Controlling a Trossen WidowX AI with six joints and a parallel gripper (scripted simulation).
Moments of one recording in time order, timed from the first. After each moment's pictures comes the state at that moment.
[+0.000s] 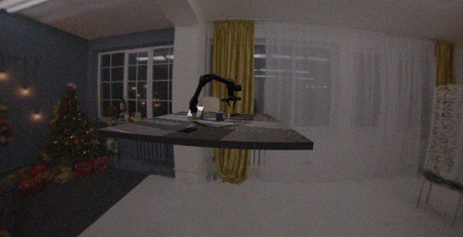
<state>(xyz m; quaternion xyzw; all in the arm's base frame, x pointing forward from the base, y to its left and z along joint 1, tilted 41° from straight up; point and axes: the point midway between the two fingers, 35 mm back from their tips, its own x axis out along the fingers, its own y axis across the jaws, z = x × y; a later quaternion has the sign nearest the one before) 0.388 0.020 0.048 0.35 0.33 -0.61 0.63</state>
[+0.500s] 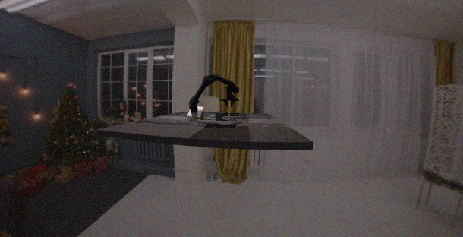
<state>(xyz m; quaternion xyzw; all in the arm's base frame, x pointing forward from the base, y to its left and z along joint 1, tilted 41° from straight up) 0.362 0.067 0.000 0.19 0.40 -0.59 0.67</state>
